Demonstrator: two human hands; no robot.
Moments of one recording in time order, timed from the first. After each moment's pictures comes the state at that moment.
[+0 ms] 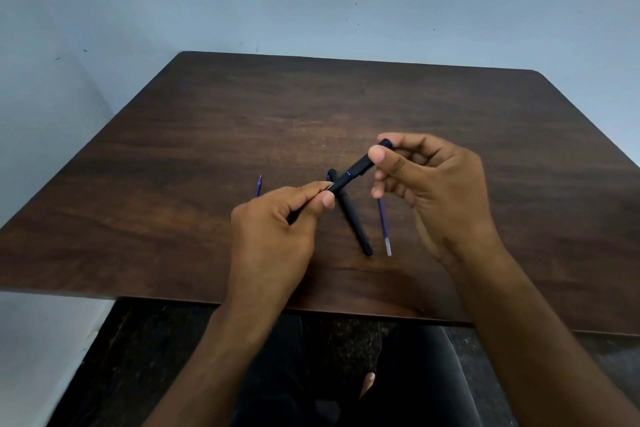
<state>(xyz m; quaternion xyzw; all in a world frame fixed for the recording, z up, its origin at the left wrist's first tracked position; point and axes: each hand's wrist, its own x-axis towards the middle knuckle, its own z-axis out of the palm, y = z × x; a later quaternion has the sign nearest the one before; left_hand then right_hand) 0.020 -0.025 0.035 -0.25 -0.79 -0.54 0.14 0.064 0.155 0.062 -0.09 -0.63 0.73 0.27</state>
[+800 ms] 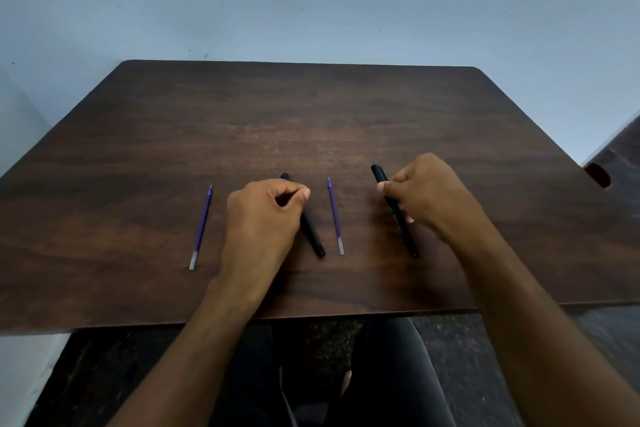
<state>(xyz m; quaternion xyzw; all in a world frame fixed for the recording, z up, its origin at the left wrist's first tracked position) 0.001 0.025 0.023 -0.23 -0.85 -0.47 0.07 0.081 0.213 0.071 -0.36 -0.86 0.35 0.03</state>
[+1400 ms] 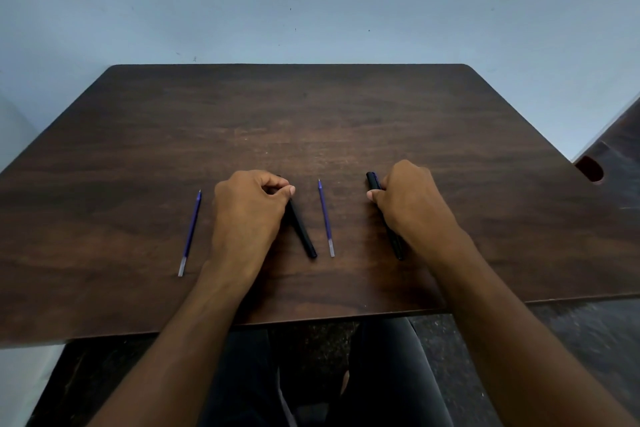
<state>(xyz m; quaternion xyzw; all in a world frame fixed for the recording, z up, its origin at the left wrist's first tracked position) -0.020 0.036 0.024 -0.18 -0.88 -0.44 0.05 0.056 0.225 0.041 -0.41 -0.89 0.19 -0.05</state>
